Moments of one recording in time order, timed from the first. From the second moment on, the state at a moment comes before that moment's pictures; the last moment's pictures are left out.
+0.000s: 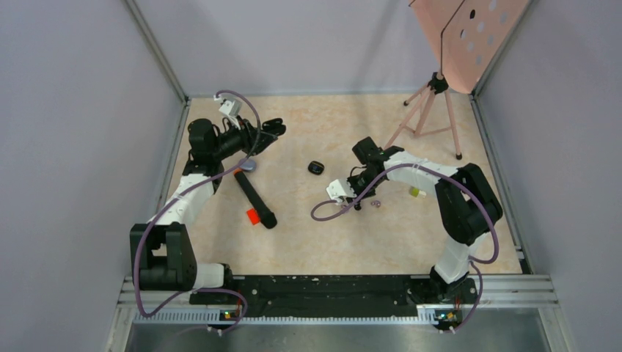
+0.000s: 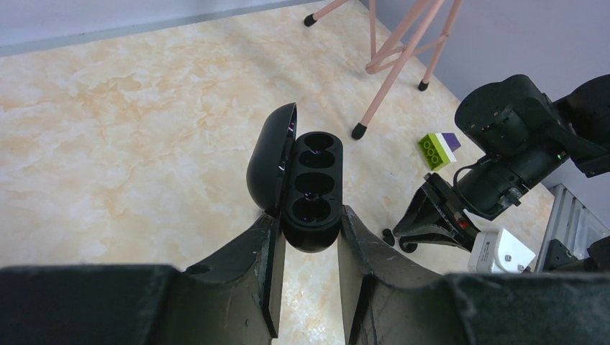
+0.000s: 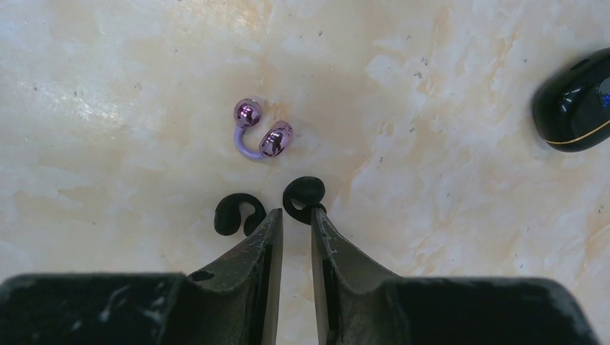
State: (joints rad) left arm -0.01 1.35 0.87 0.36 0.85 -0.32; right arm 0.57 1.77 1.15 -0.70 -0.48 -1.47
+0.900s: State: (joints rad) left arm -0.01 1.35 0.87 0.34 0.84 -0.32; right arm 0.58 1.81 1.16 -0.65 -0.47 -1.52
